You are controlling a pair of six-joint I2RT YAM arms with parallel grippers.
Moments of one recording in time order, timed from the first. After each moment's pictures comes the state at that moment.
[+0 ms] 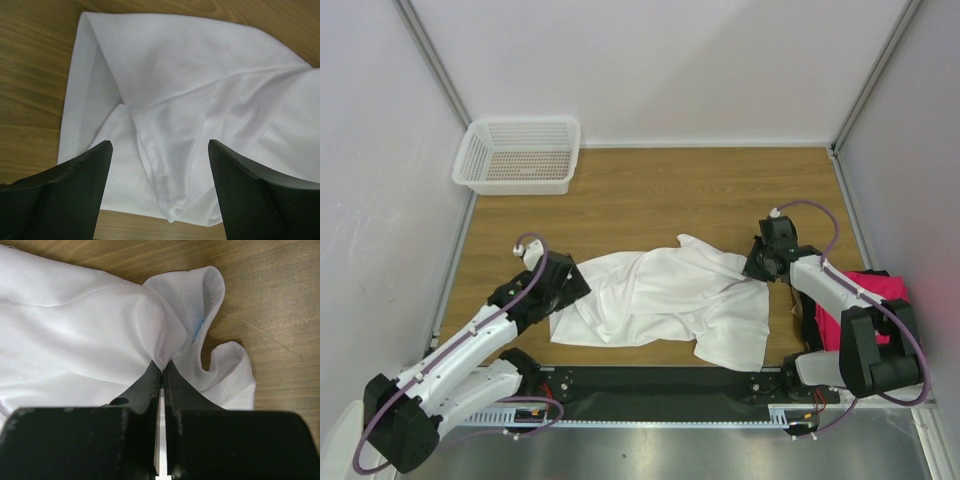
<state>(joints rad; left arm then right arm) -0.59 0.87 0.57 -0.66 -0.34 -0.97 0.22 1.32 0.70 -0.37 0.01 0.58</state>
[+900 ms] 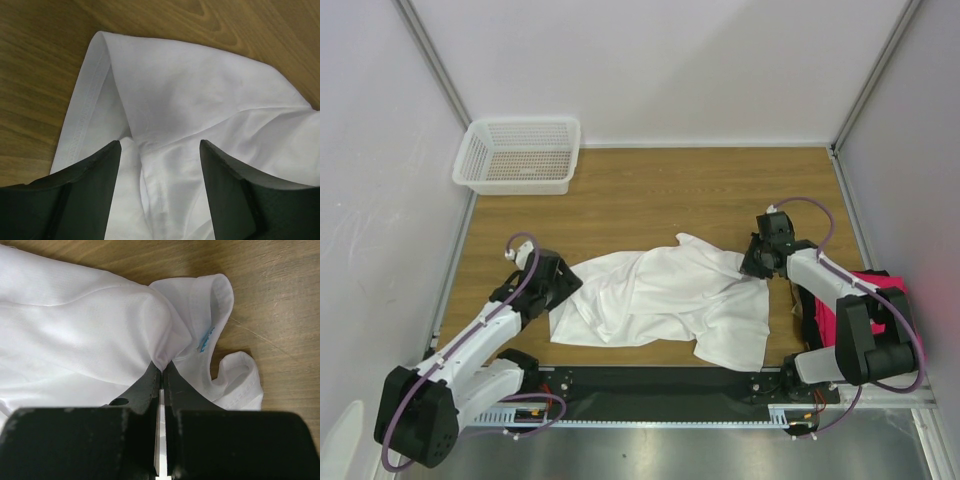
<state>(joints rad) -0.36 0.93 0.46 -0.42 -0.20 -0.97 0.22 1.38 0.74 -0.37 -0.01 0.57</state>
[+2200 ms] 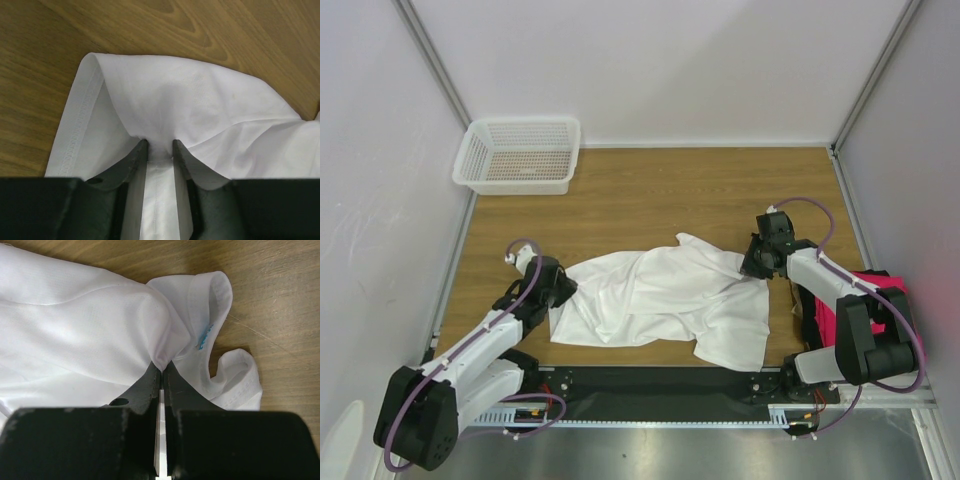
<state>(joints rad) -0.36 0.92 0.34 -0.22 -0.22 -0.97 0.22 1.38 0.75 -0.39 -0.01 0.57</state>
